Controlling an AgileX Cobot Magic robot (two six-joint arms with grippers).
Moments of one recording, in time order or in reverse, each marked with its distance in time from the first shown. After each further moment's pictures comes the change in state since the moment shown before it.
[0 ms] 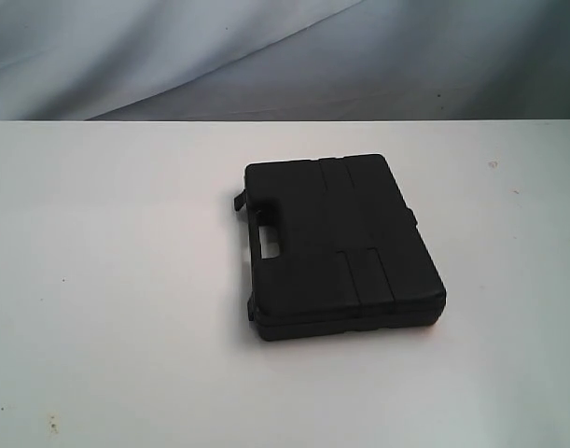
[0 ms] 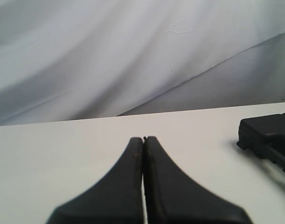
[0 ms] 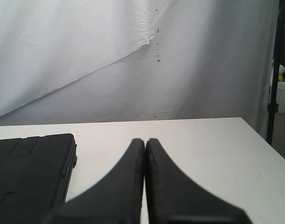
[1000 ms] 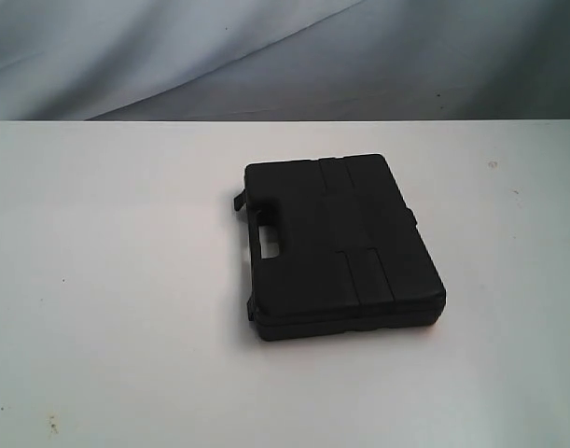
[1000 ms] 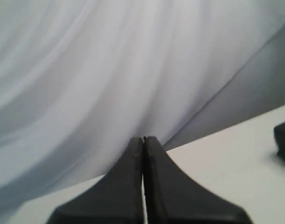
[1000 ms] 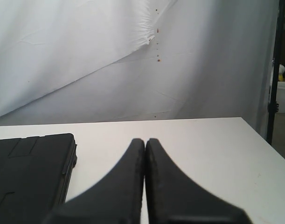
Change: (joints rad) left arm 0.000 0.000 0.000 0.307 -0.141 0.049; right arm 0.000 0.000 0.000 0.000 0.000 0.000
